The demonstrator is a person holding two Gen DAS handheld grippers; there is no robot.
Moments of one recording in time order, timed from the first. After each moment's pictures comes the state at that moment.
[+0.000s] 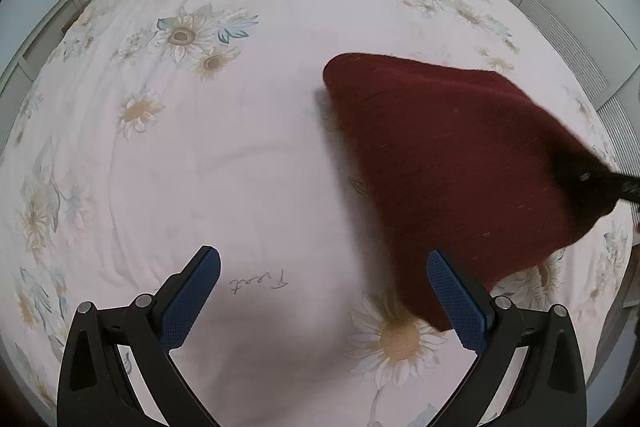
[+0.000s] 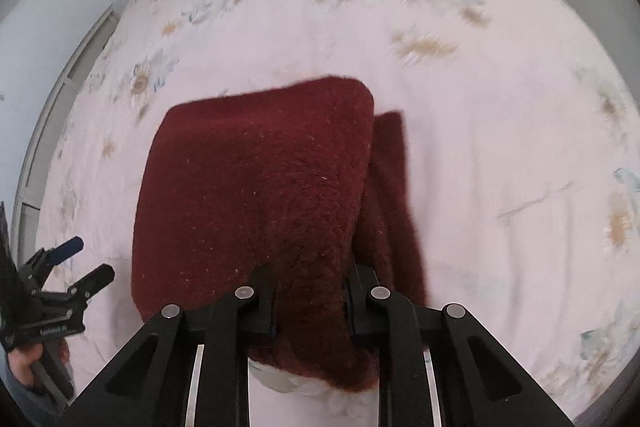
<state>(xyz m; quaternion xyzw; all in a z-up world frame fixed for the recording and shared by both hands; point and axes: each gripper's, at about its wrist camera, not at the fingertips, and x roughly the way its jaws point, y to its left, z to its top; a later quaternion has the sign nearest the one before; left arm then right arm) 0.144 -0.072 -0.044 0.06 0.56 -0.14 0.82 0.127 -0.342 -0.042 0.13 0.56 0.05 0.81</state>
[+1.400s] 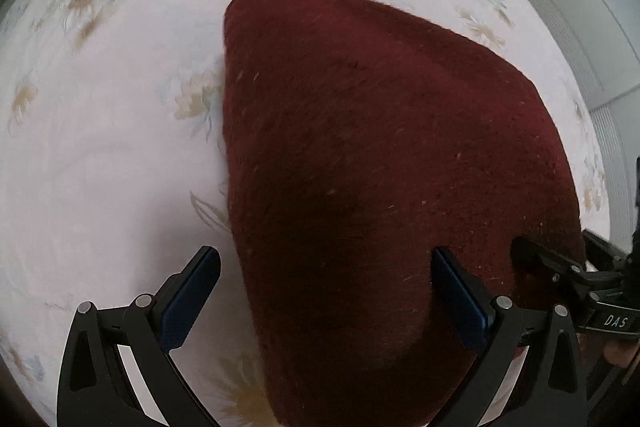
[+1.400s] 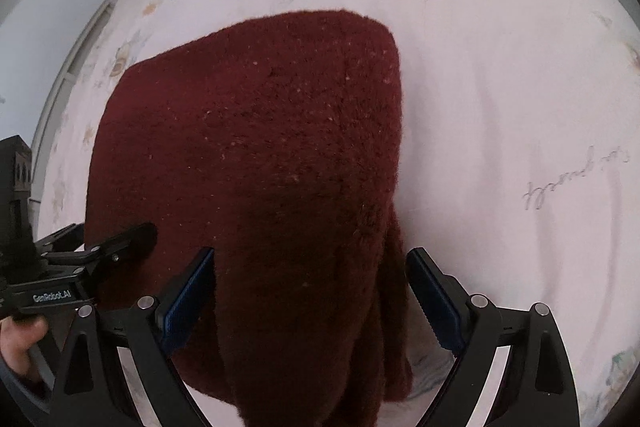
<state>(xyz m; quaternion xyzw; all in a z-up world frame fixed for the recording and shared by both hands) 0.195 -0.165 -0.113 -0.01 0.63 -0.16 0.76 0.141 -0.367 -0.128 0.17 0.60 0.09 0.78</state>
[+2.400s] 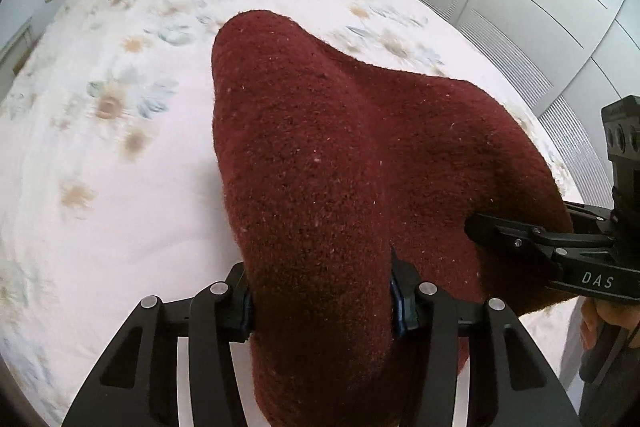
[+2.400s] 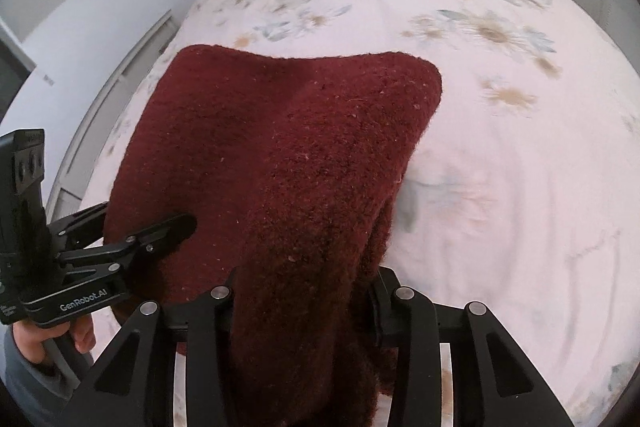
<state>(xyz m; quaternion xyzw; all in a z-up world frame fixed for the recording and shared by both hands) 0.186 -0.083 -0.008 0.04 0.51 -0.24 0.83 0.134 -0.267 -0.016 0.14 0.51 0.15 0.83</state>
